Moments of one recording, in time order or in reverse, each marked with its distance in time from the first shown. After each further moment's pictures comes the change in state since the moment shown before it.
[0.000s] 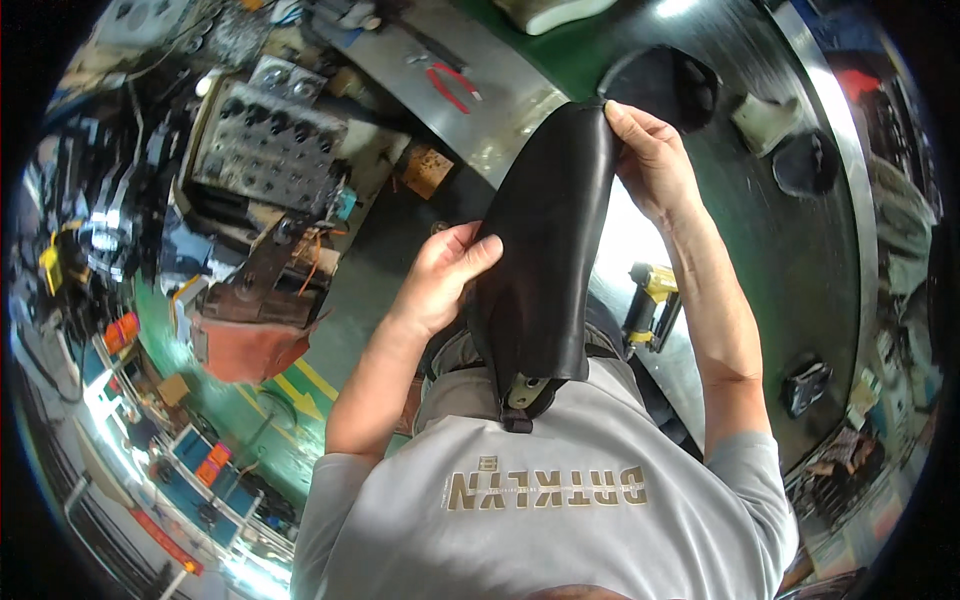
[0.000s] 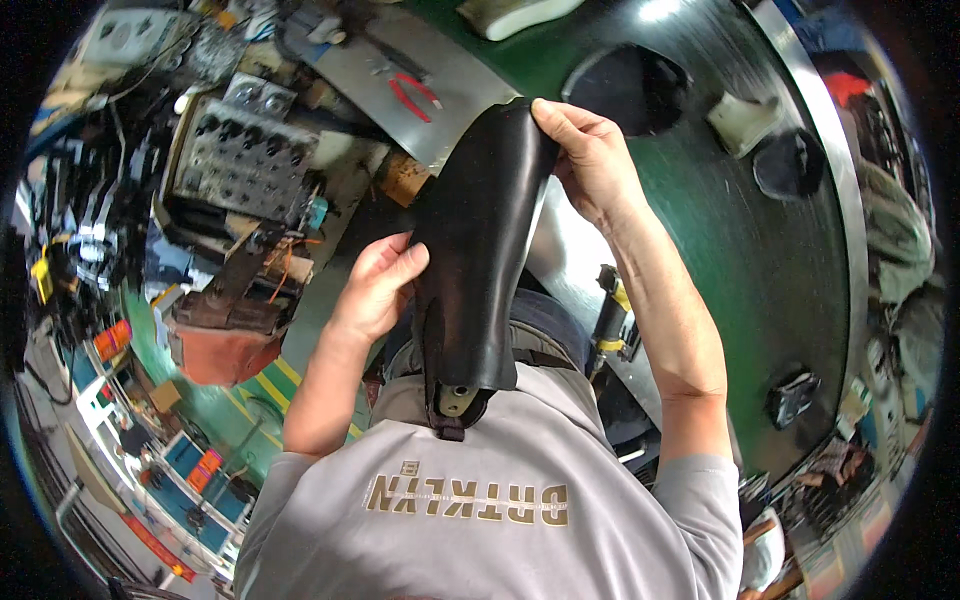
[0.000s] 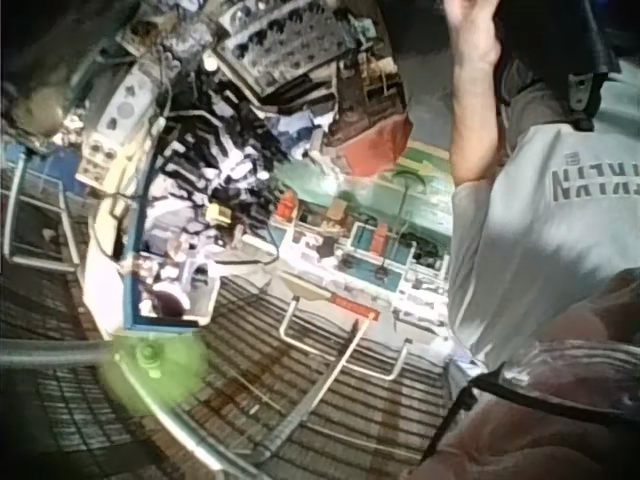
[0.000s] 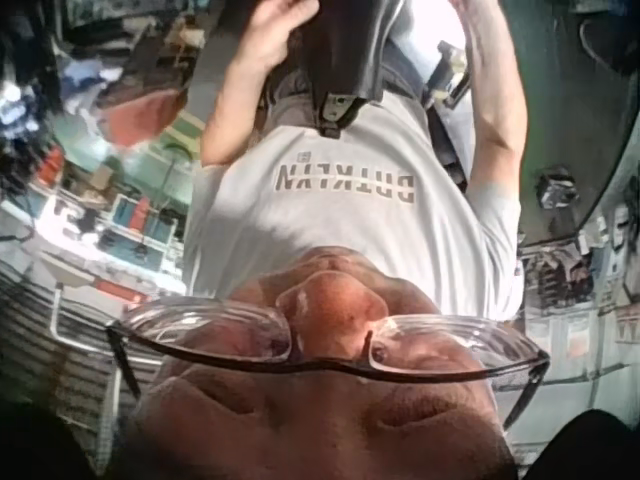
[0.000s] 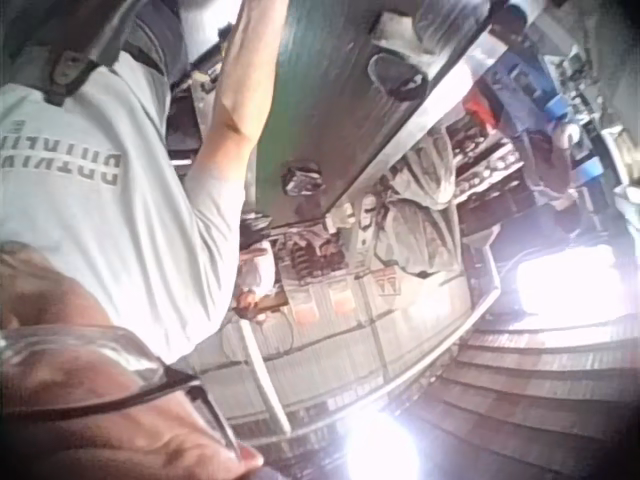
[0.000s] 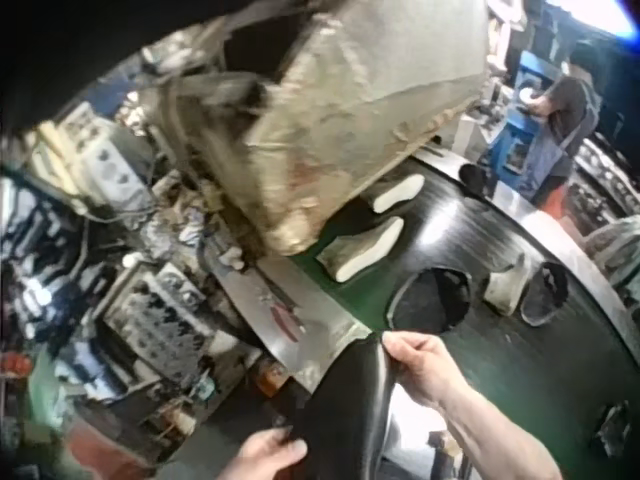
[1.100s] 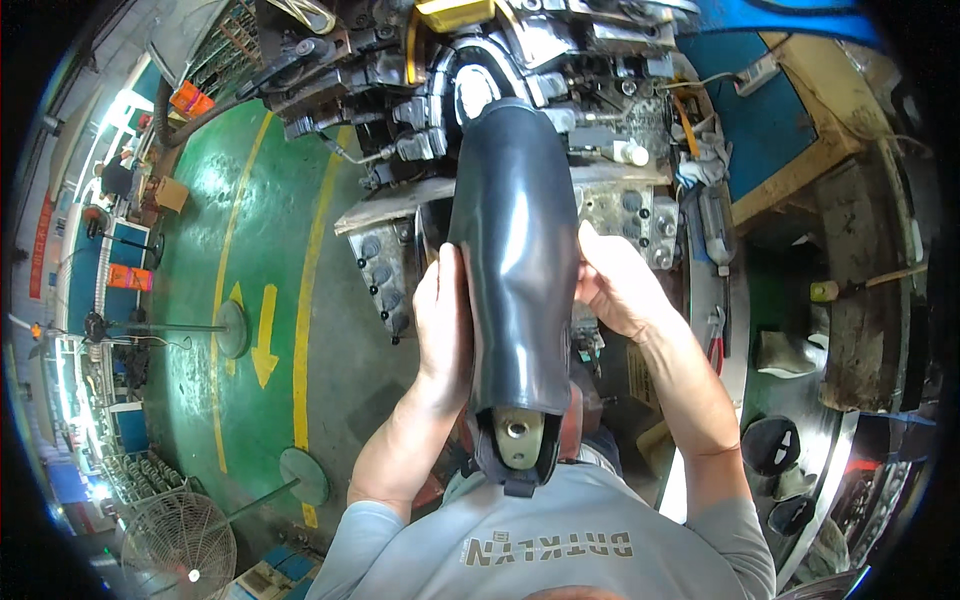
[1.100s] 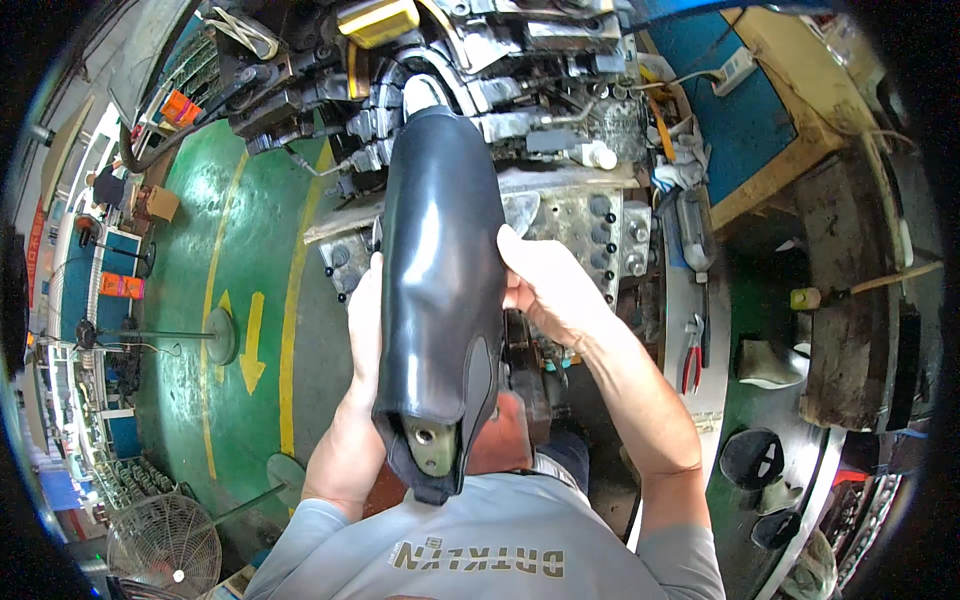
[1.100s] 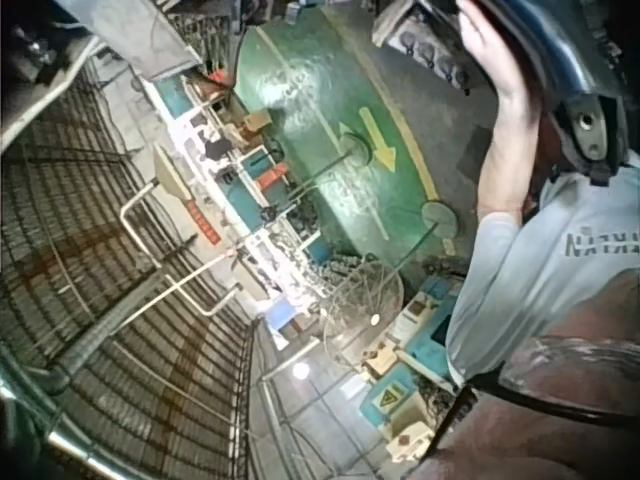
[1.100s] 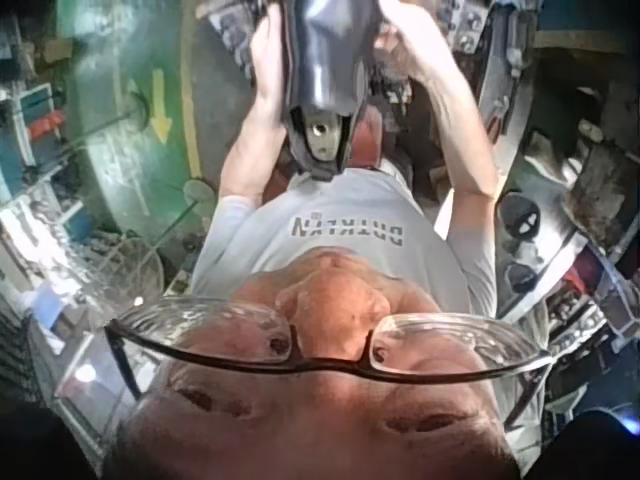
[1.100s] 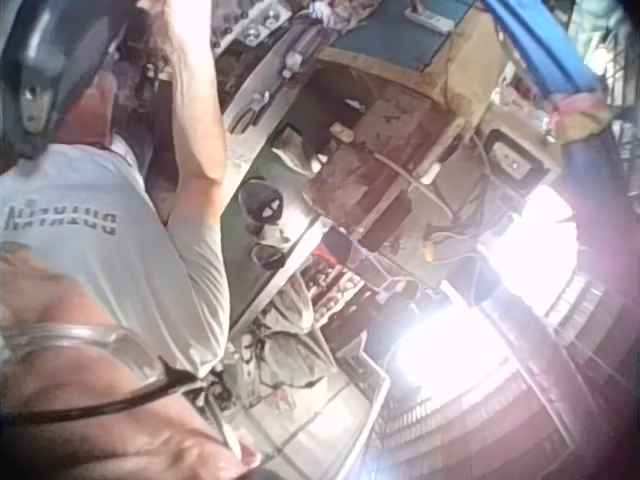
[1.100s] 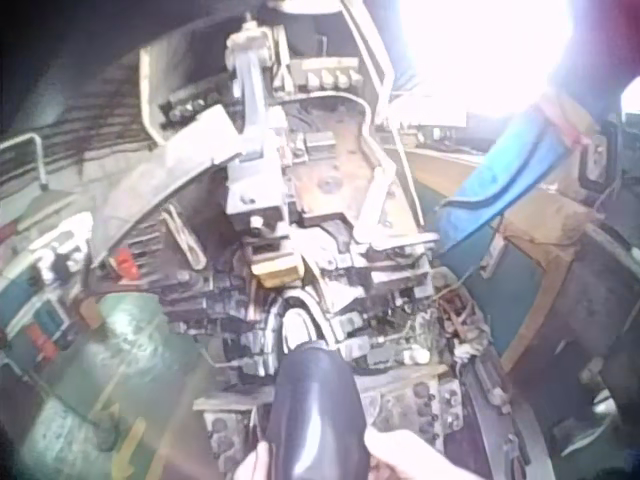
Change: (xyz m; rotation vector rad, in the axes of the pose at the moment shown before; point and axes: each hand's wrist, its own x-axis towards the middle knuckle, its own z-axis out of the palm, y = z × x) left_hand -0.269 0.216 -0.352 -0.453 0.811 0.876; right_hand 0.076 0.205 0.588 -0.283 -0.930 0.438
